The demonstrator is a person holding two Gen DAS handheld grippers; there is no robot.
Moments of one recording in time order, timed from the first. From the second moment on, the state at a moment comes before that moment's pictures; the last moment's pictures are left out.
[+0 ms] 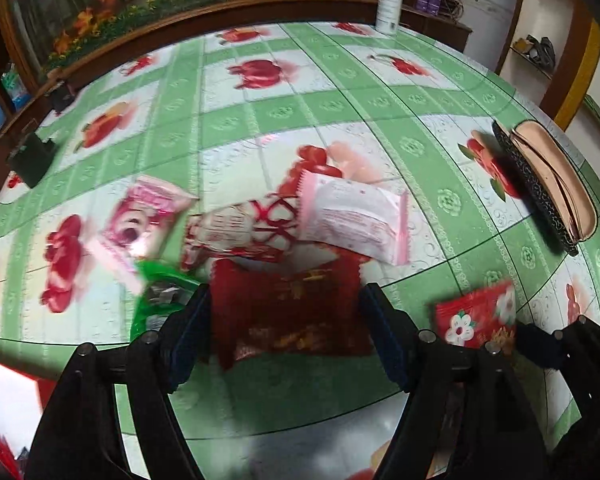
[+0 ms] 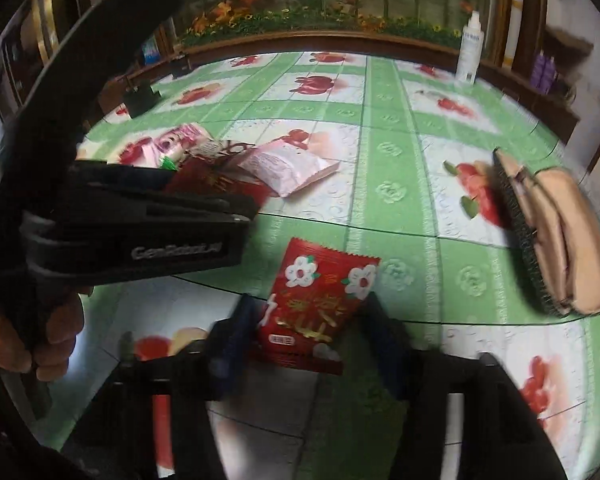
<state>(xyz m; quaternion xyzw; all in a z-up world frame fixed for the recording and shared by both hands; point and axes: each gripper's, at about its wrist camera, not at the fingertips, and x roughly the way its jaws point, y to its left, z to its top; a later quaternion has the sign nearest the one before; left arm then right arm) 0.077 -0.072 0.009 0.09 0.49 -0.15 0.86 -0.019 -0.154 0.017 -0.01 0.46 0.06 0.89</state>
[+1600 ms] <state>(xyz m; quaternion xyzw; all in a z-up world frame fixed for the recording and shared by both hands) -0.138 0.177 0.073 0.02 0.36 0.00 0.93 -0.107 -0.032 0.053 0.07 0.46 0.25 0.85</state>
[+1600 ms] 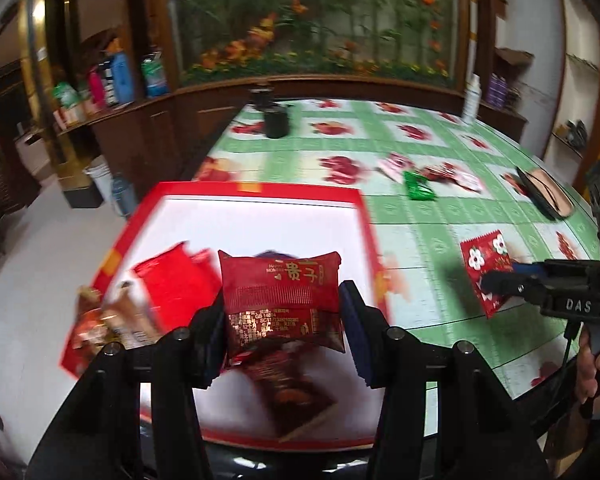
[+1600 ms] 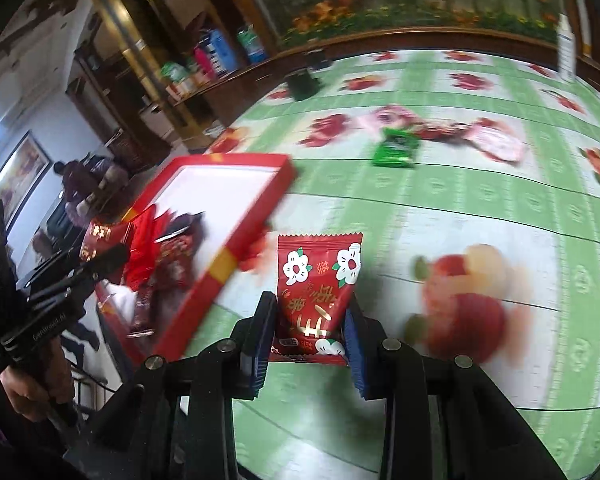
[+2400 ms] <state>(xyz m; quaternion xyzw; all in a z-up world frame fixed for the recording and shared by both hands) -0.137 0.261 0.061 0.00 0.35 0.08 0.93 -0.114 0.134 0.064 -0.03 0.45 0.38 0.81</state>
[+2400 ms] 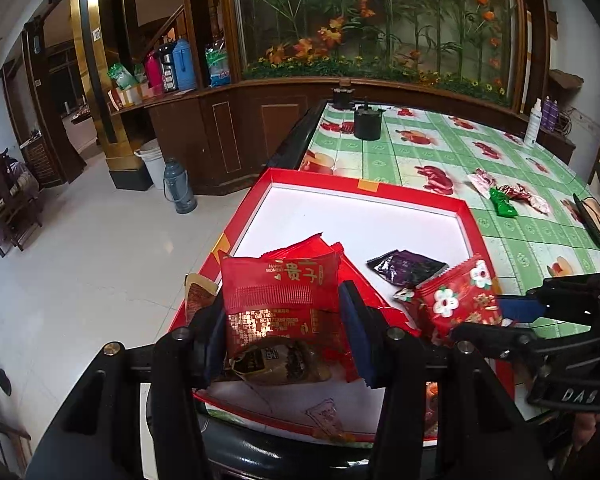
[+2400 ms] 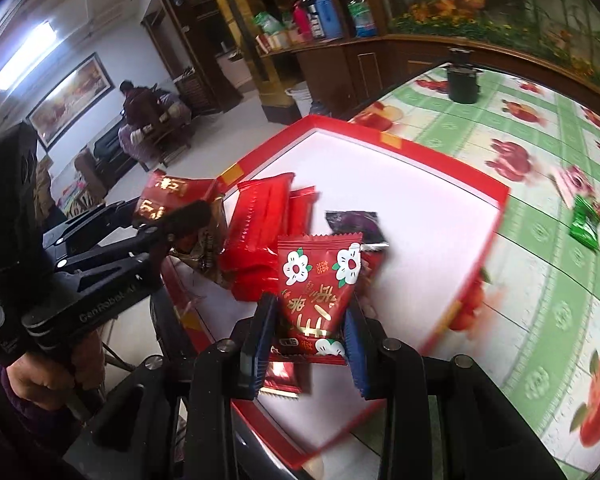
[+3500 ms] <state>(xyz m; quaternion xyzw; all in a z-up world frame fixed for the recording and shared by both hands) -0.093 0.211 0.065 0.03 0.38 0.04 0.92 -0.054 0.043 0.045 0.07 0.45 0.29 0.84</state>
